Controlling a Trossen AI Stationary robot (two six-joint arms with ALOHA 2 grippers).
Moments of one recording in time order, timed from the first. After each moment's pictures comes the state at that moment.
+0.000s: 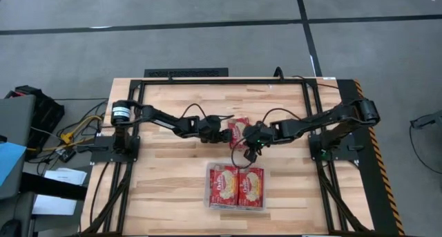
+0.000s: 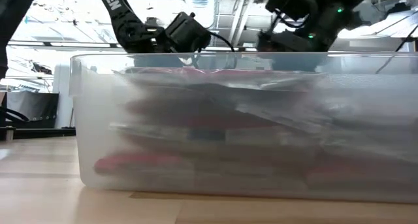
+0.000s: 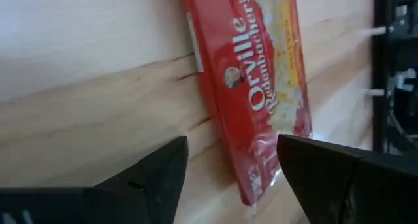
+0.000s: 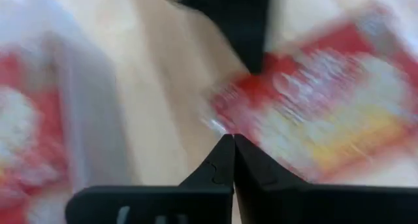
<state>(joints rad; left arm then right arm) 0.11 1.94 0.97 0.32 -0.01 -1.28 0.06 1.52 0.82 -0.19 0.12 0.47</state>
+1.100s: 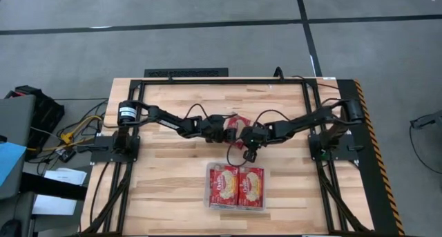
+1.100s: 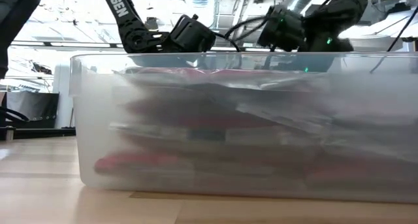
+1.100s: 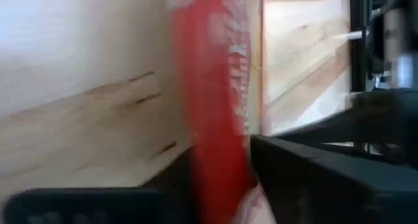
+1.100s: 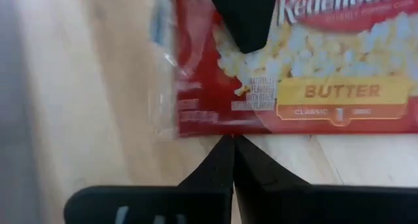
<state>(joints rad) 0.12 2.03 1.01 0.44 0.01 -1.28 0.01 1.67 0.79 -0.13 0.09 0.35</state>
